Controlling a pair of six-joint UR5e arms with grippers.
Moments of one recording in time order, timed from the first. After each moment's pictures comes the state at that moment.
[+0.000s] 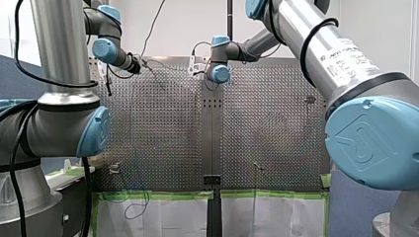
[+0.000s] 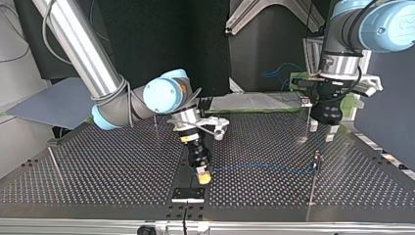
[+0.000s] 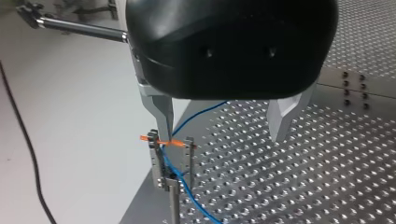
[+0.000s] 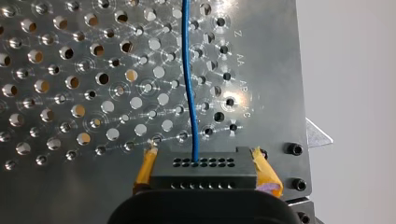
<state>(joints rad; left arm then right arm) 0.15 -1.32 -1.94 -2.99 -1.35 -1.88 2.31 -0.90 0.95 -0.28 1.59 1.64</state>
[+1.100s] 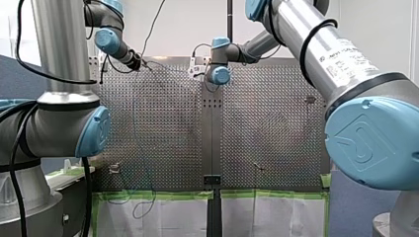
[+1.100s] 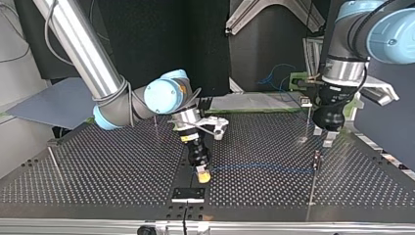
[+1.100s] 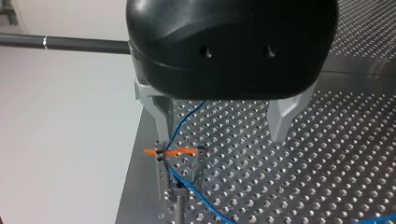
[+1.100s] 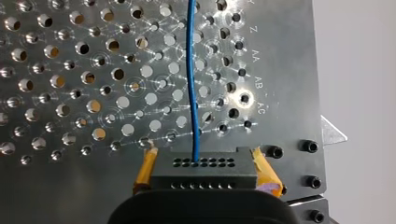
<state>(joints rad) 0.13 -1.35 -1.84 -3.13 -1.37 -1.56 2.31 -0.89 0.95 -0.28 1.59 1.64</state>
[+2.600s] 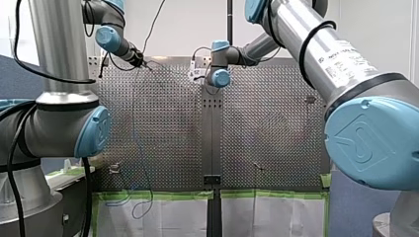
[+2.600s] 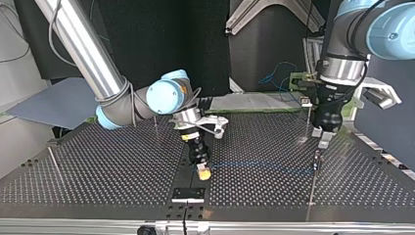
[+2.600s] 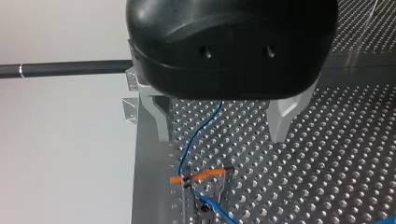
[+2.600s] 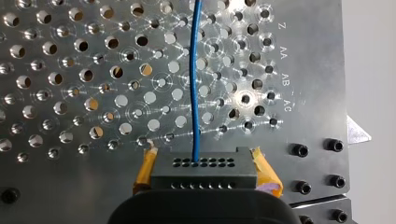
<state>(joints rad) 0.11 -1.33 -1.83 -3.12 -1.36 -1.44 2.31 -0.88 0.95 -0.27 1.59 1.63</state>
